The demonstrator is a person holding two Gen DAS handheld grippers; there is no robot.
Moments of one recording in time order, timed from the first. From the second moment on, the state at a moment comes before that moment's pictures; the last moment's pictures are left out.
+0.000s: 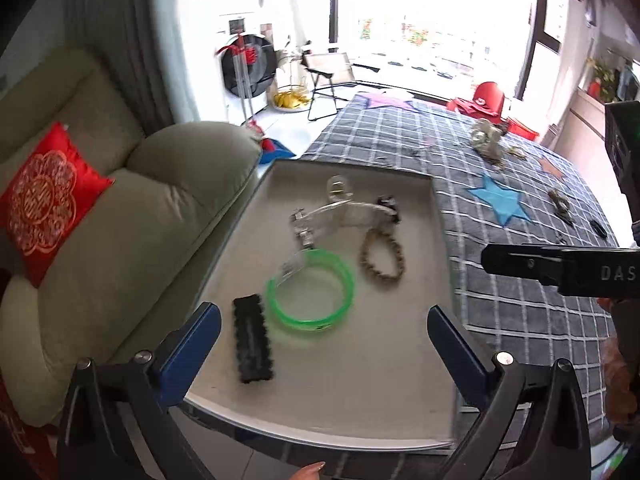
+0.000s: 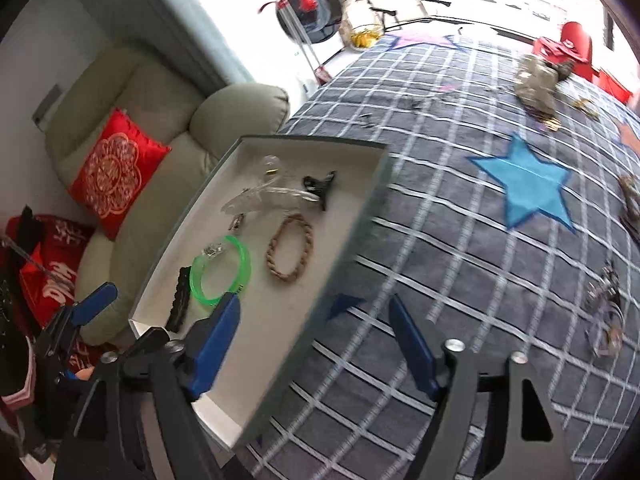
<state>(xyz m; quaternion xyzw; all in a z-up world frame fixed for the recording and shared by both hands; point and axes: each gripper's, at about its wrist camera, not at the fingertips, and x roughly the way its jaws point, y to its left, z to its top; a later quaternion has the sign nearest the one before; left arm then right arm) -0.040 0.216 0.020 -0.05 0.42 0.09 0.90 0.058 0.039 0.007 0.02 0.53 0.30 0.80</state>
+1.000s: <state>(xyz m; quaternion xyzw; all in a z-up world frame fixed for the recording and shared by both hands) 0.038 0.050 -0.001 -0.01 0.48 -0.02 0.88 0.084 -0.181 -0.040 0.06 0.52 0.08 0.85</state>
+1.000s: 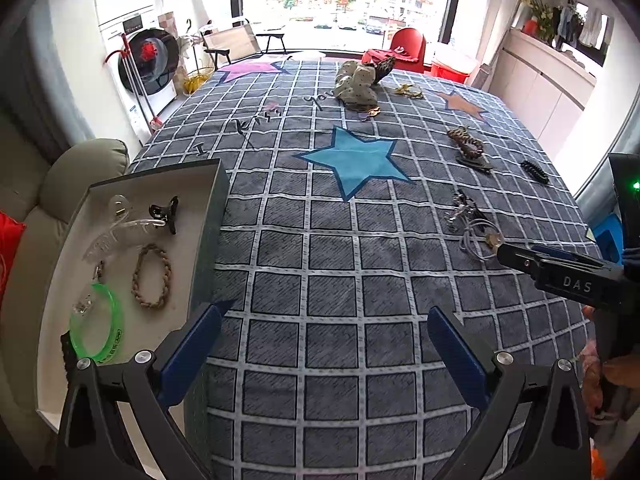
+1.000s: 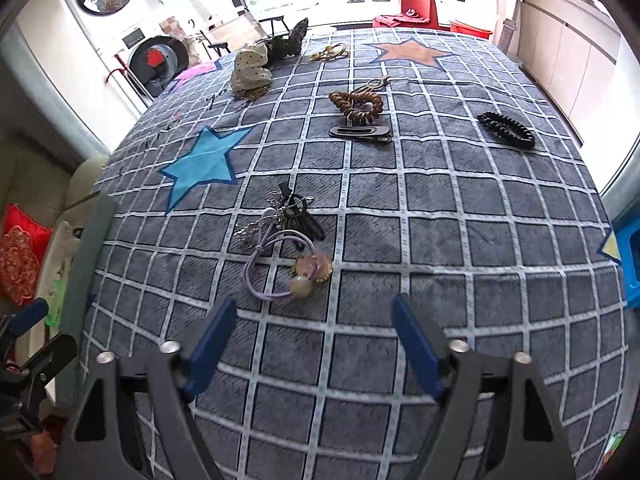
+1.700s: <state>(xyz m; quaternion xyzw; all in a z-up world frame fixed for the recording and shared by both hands) 0.094 -0.015 -0.023 0.04 0.48 -0.07 0.87 0.068 -0.187 -0.049 -0.03 0.51 0.06 0.86</state>
